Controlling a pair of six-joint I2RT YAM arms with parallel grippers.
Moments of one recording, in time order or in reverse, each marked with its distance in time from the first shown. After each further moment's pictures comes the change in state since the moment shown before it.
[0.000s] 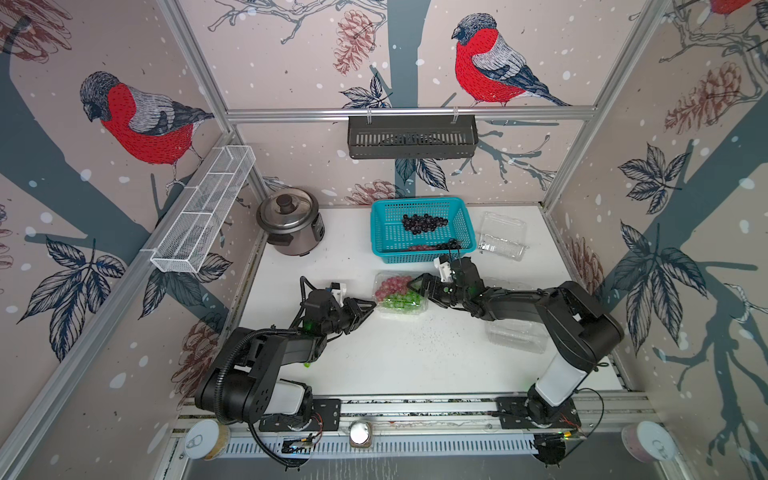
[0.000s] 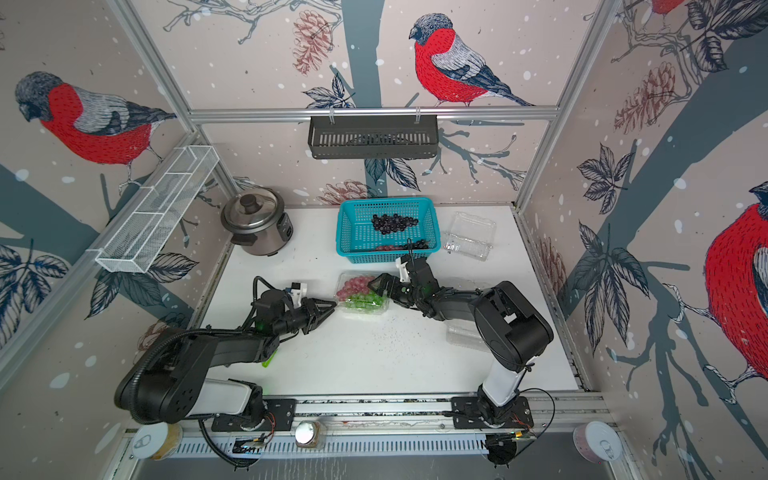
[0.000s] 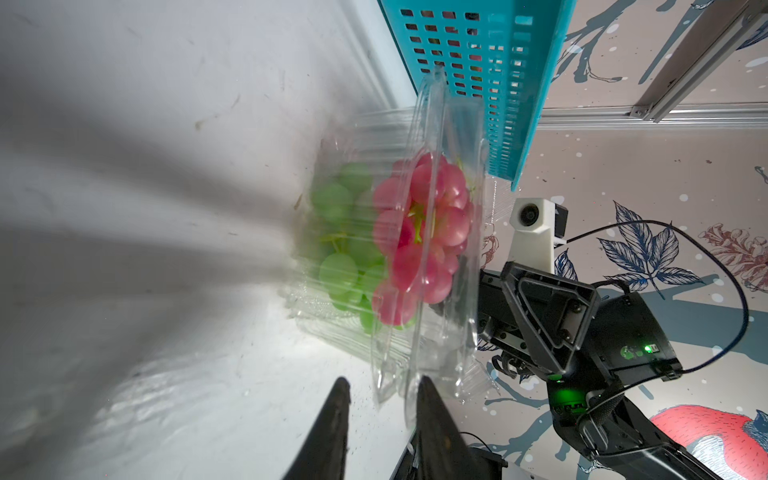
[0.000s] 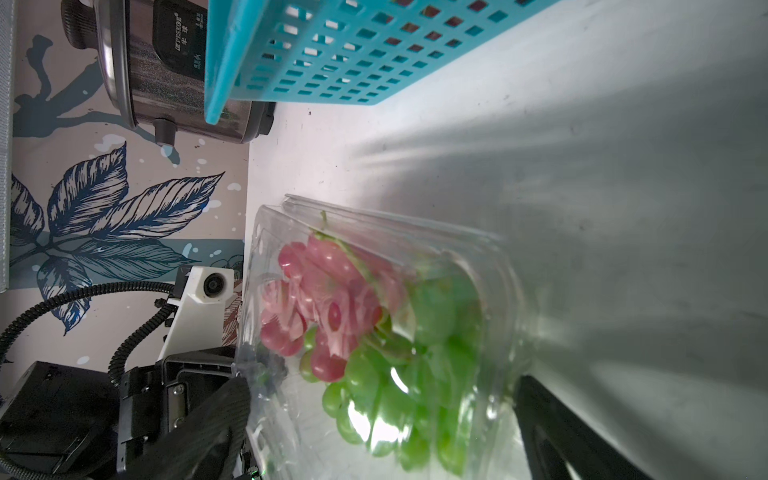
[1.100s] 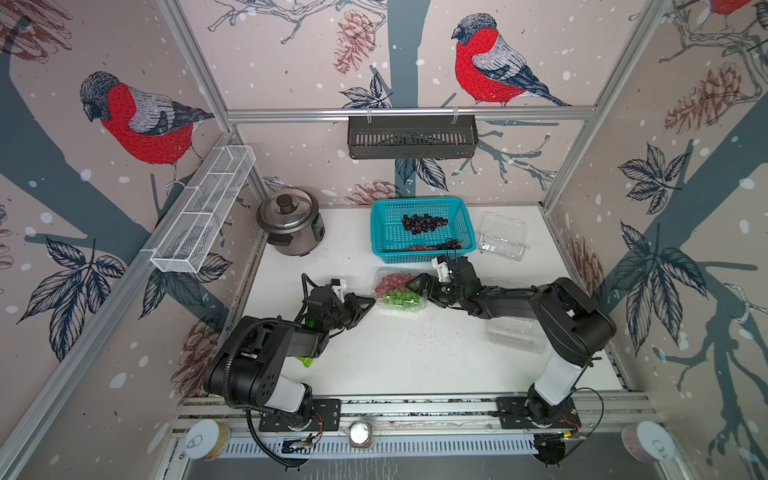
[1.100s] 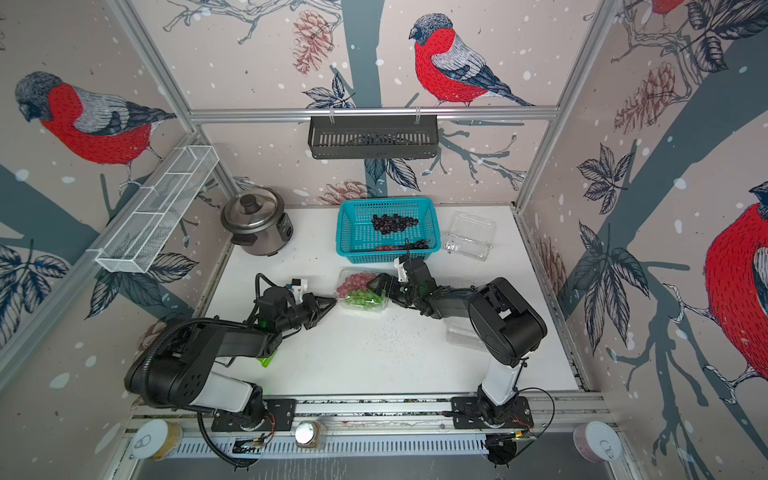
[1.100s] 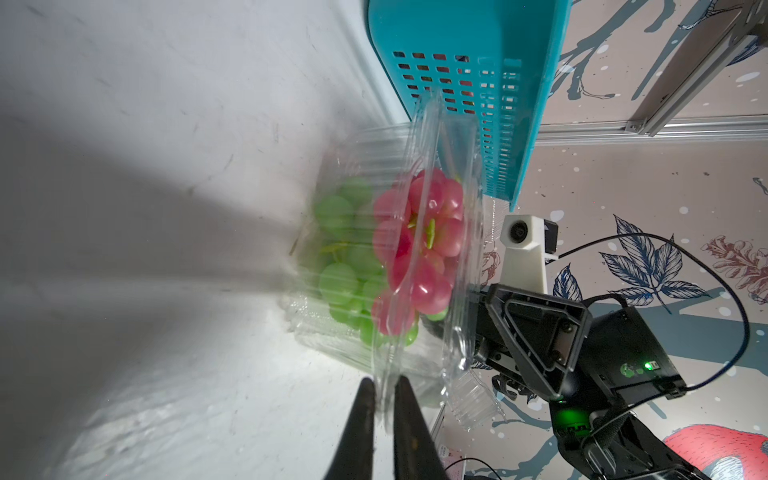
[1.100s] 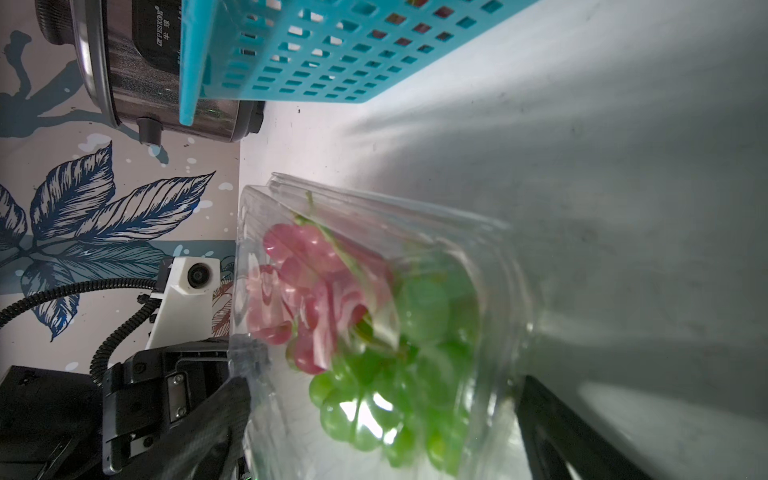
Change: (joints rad) left arm -0.008 0.080 0.027 0.080 -0.049 0.002; right arm 0.003 0.043 0.026 0.000 0.000 0.000
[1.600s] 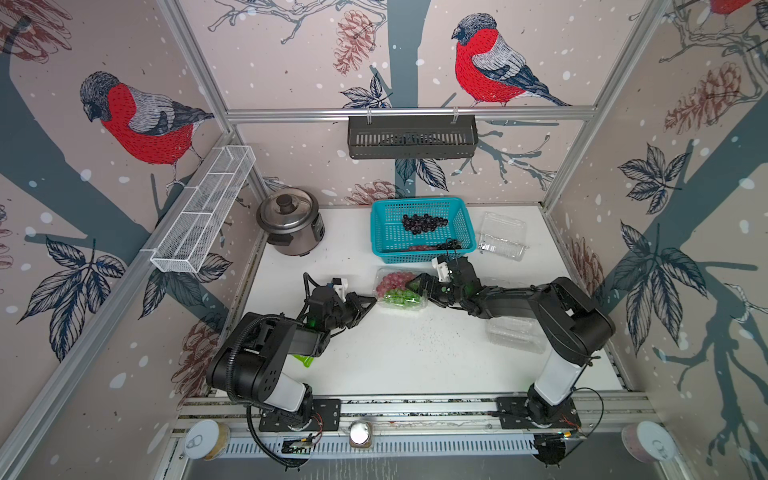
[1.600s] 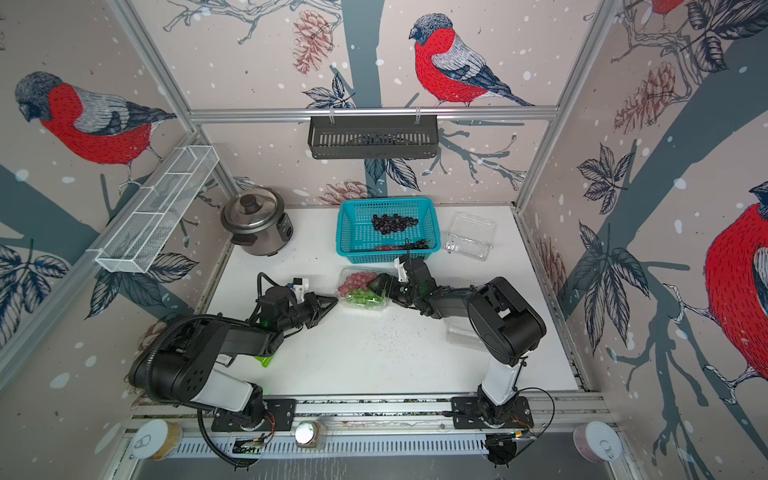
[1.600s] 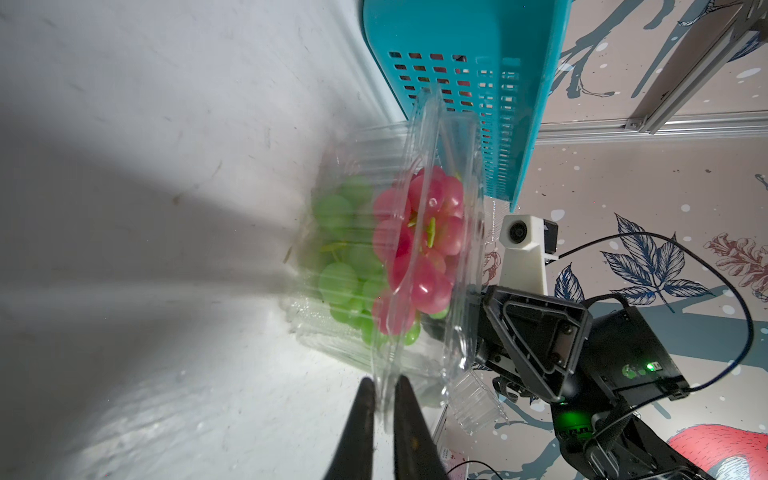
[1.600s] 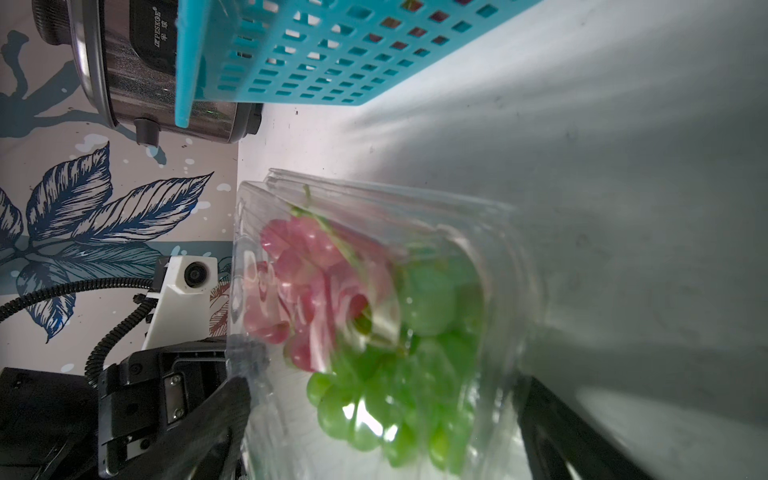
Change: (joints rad) left arm -0.016 0.025 0.008 0.027 -0.010 0.000; right arm -0.002 0.006 0.000 0.006 0.002 0.000
